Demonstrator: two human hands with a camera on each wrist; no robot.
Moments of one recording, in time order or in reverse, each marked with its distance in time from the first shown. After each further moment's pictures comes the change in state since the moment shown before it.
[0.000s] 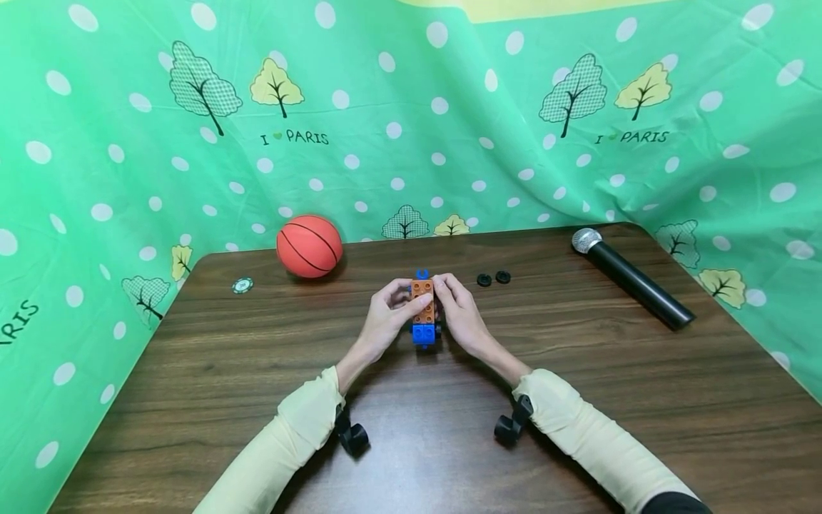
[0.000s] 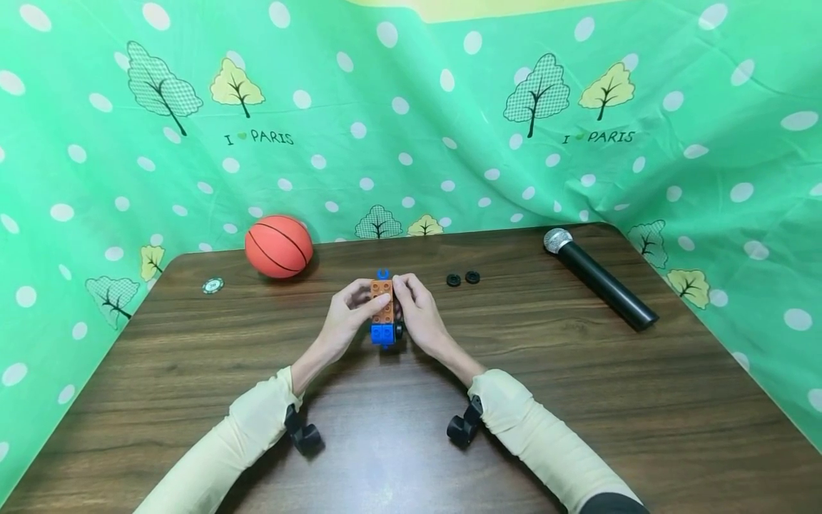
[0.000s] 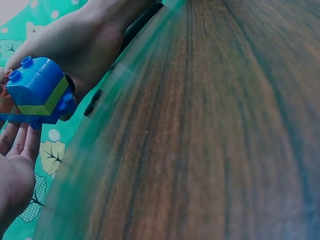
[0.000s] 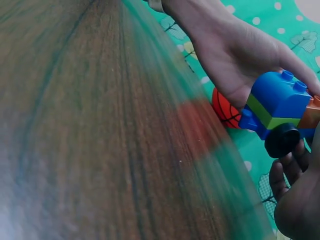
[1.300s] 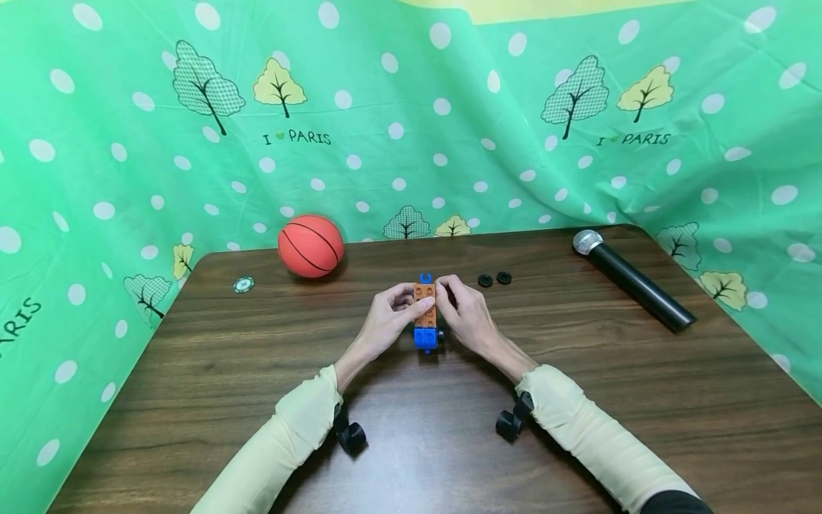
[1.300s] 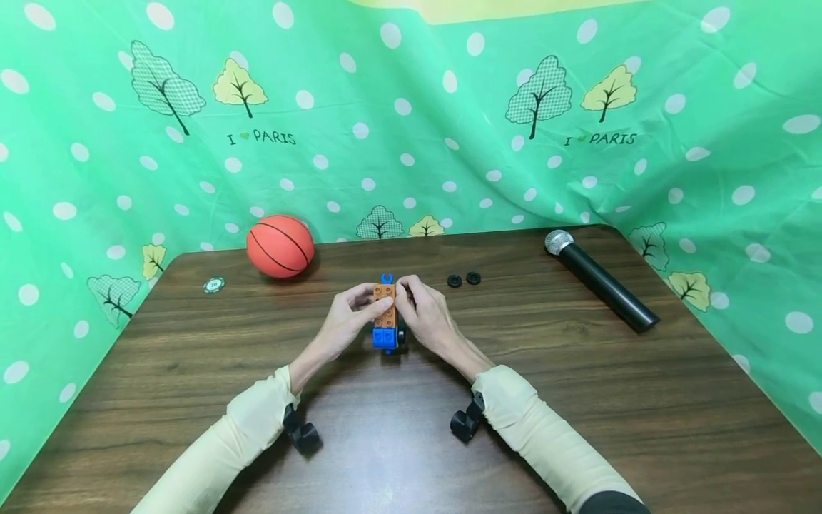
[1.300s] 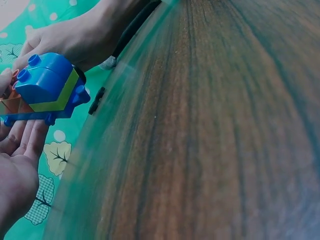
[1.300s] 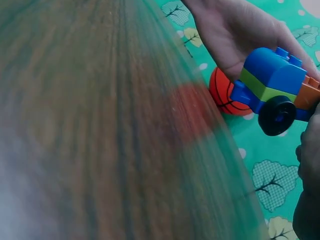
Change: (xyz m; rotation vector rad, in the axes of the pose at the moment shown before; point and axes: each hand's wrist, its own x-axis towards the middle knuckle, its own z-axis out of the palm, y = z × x) left_hand 0.000 0.007 -0.005 0.172 -0.077 -0.012; right_hand 0.006 0.014 -0.015 -0.515 0.066 -0.574
